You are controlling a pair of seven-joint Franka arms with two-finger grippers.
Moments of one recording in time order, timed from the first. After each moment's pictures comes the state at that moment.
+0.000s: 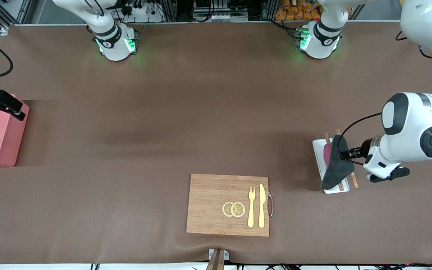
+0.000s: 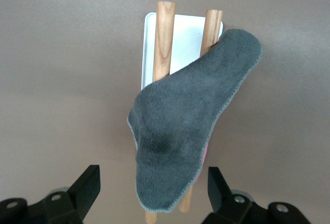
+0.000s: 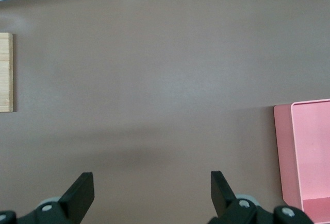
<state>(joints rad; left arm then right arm) 0.07 0.46 -0.14 -1.62 0.06 1.89 -0.29 0.02 0.01 -0.07 -1.58 -0.02 1.72 0.01</state>
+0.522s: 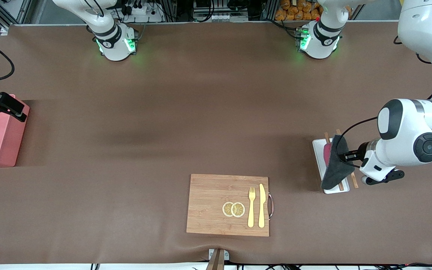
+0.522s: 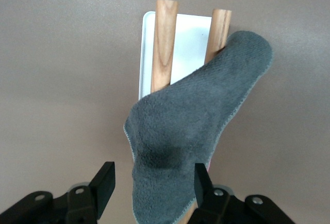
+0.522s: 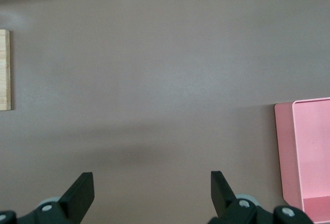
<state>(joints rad) 0.07 0.50 -0.14 -1.62 0.06 1.92 -0.30 0.02 0.02 -0.07 -1.58 -0.02 1.72 0.01</state>
